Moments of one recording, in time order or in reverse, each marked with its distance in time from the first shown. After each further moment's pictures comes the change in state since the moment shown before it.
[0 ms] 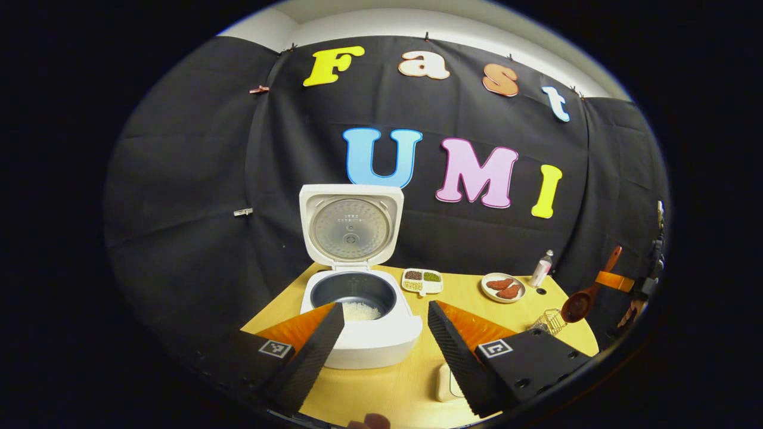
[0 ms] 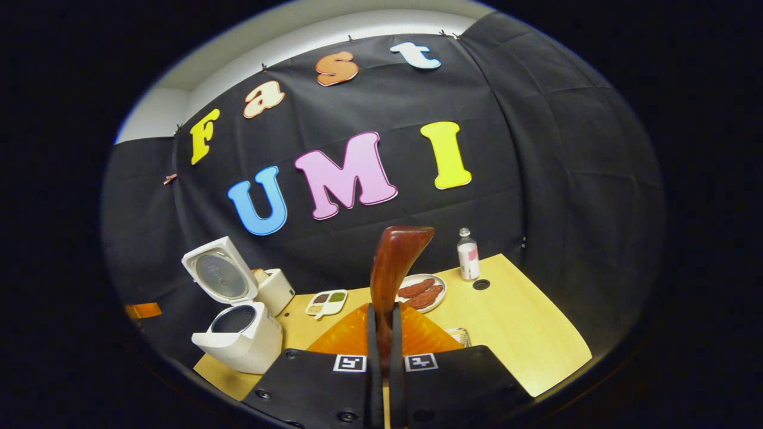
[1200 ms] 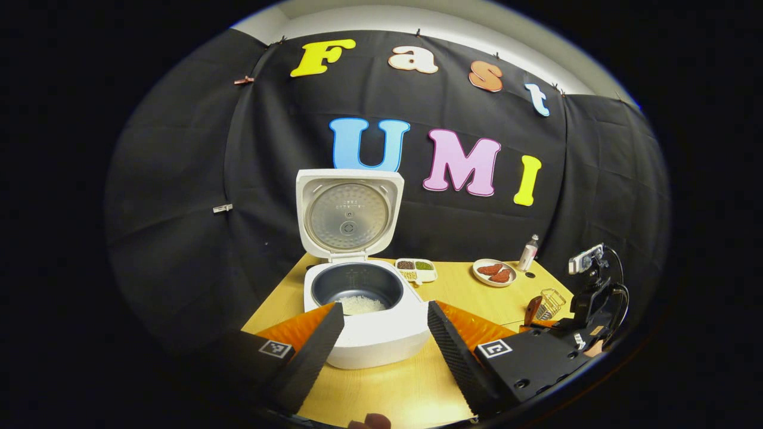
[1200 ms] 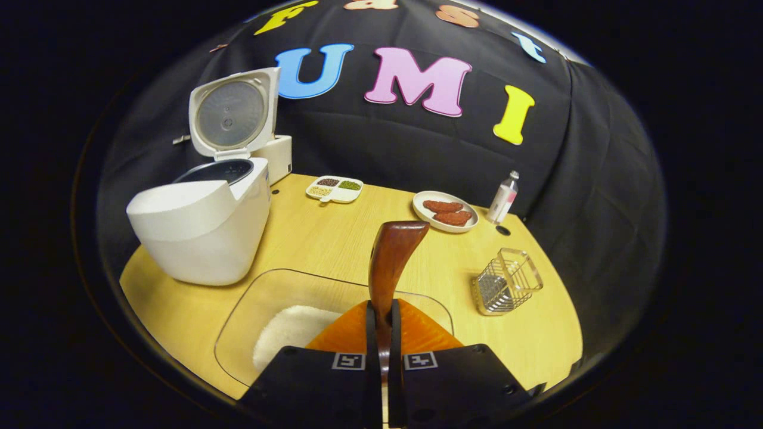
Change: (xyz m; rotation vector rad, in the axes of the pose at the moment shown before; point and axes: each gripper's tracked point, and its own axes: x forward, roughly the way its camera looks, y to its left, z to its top) left arm 0.009 0.048 -0.030 0.021 0.026 -0.121; right arm 0.028 0.098 -0.234 -0.339 0.389 -0.134
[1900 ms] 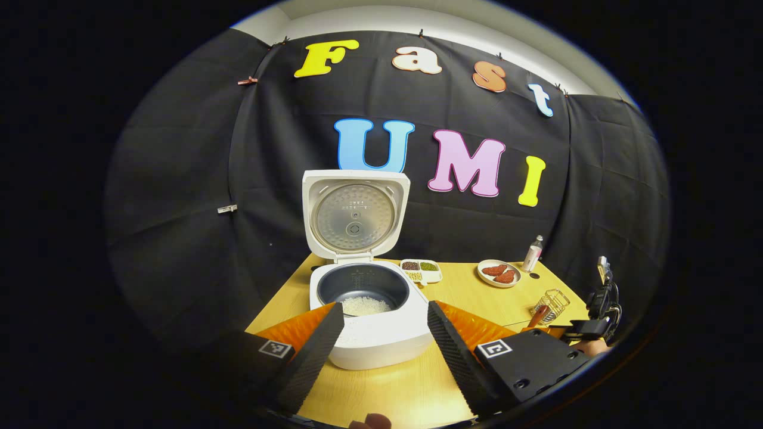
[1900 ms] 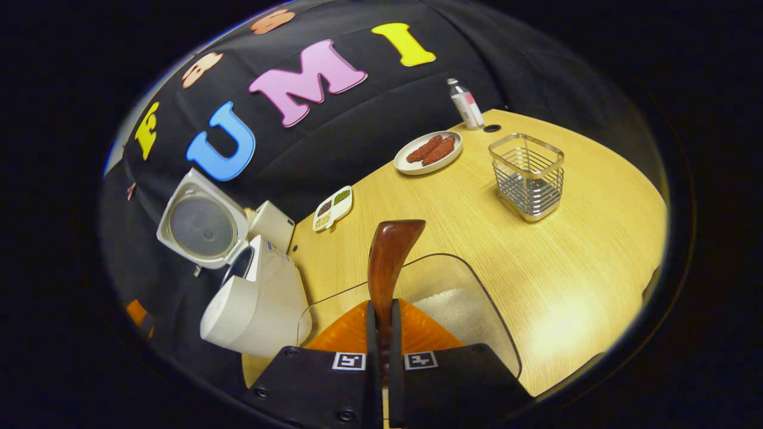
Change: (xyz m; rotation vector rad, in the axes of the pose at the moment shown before) left arm -0.002 0.004 0.003 0.015 -0.005 0.023; right arm 0.000 -0.014 -0.011 0.743 0.064 0.150
